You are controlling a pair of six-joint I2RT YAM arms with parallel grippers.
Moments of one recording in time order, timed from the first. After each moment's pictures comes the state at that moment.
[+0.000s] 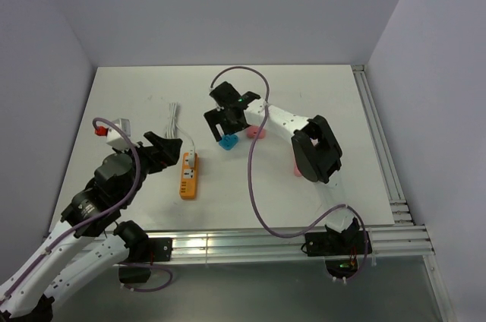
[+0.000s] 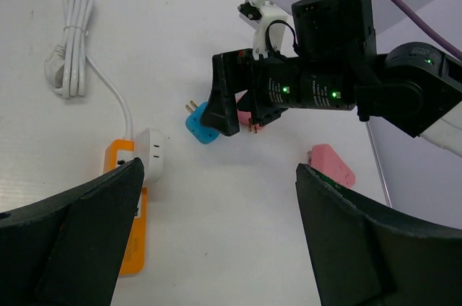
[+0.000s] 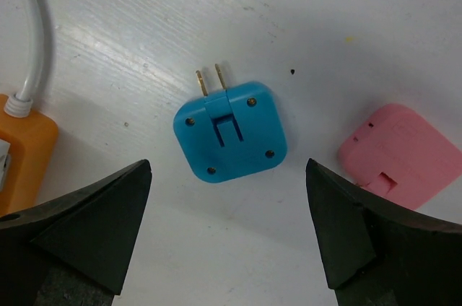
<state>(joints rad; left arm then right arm) -0.72 0.50 0.75 -0.47 -0.45 -0.74 0.73 2.15 1.79 -0.70 0.07 0.22</state>
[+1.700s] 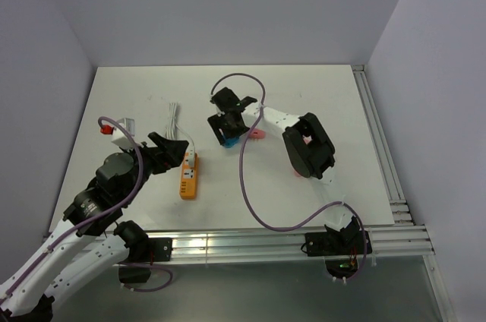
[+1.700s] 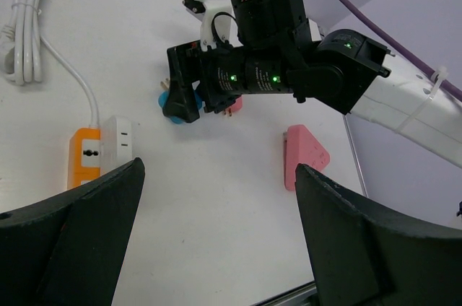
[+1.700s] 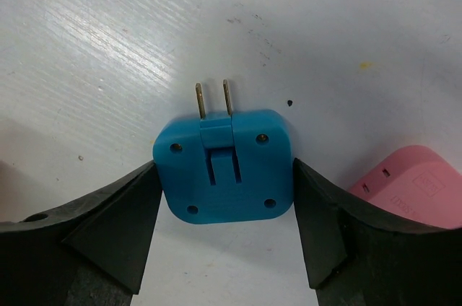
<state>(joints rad) -0.72 0.52 0.74 -0.43 -0.35 -0.77 0.70 2.25 1.77 -0.63 0.03 0.17</state>
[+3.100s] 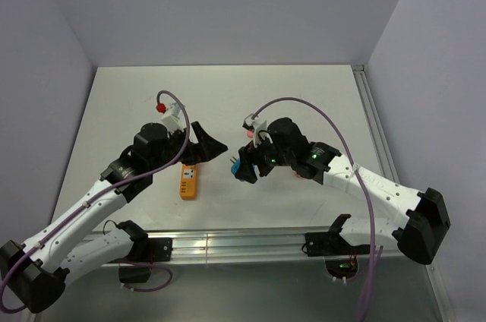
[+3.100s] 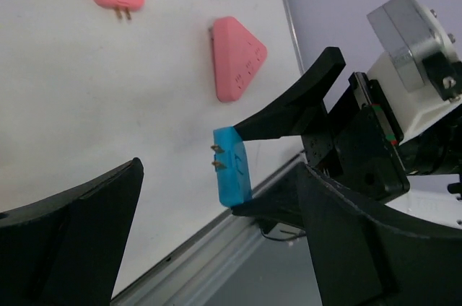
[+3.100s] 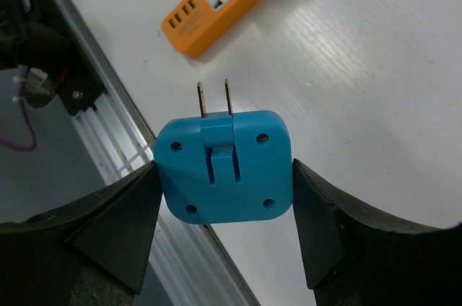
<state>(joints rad) -0.66 0.89 0.79 -0.25 0.16 -0.83 0.79 1.18 0.92 -0.39 -0.31 0.23</state>
